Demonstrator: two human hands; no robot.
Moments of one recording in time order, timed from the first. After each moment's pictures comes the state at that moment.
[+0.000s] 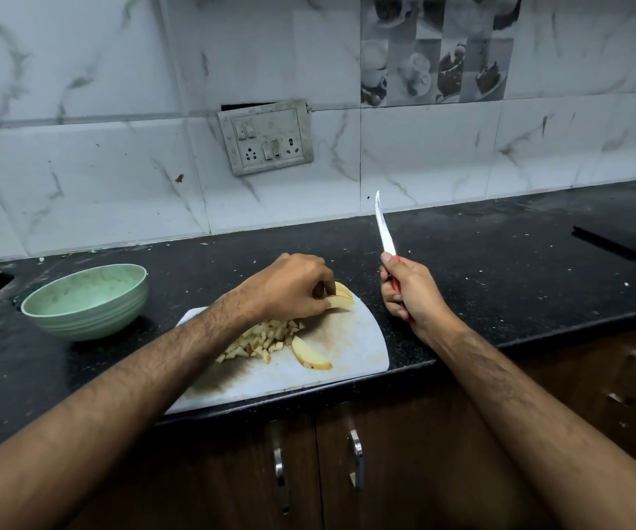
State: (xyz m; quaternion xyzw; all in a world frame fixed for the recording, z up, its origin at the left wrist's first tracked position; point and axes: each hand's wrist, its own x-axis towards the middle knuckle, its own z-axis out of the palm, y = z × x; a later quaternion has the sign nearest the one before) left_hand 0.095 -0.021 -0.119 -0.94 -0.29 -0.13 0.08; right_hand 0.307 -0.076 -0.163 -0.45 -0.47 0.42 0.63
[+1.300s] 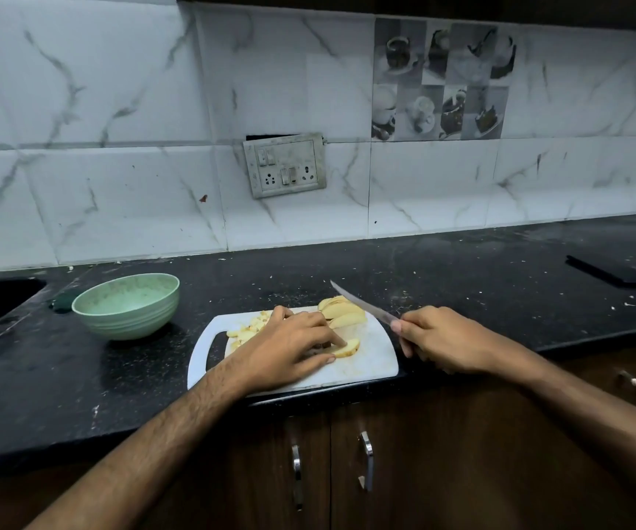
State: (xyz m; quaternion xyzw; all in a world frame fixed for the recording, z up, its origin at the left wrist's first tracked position) left_hand 0.041 -0.078 -0.171 -0.94 -0.25 -0.21 0.06; right_hand 0.297 -0.179 -0.116 -0.66 -0.71 0.16 0.19
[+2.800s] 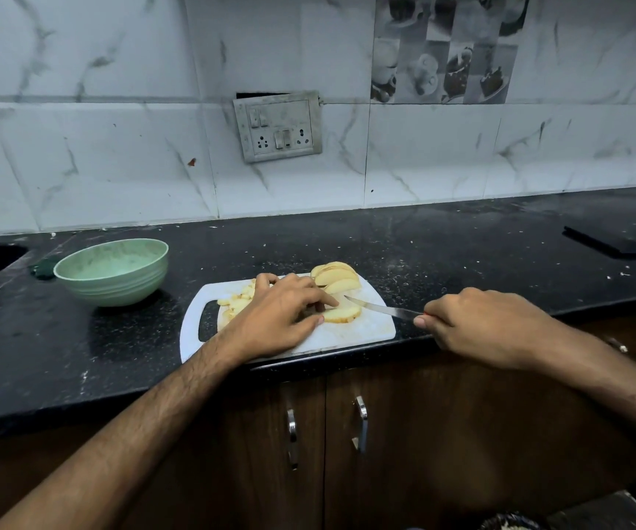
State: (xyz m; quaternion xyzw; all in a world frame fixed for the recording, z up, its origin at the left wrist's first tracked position) left_hand 0.044 -0.077 -0.177 -0.91 -0.31 -0.26 0.01; right_hand 0.291 -0.227 -0.103 -0.71 -0.70 -0.04 -0.03
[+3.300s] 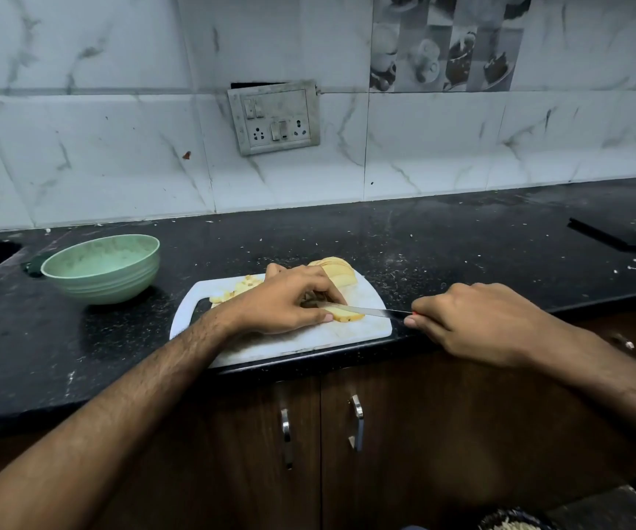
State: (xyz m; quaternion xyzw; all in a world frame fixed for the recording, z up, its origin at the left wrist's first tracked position) left_hand 0.059 -0.061 -0.155 -0.94 -0.27 -0.18 -0.11; right_hand 0.302 -0.216 -0.110 -0.64 -0.76 -0.09 -0.04
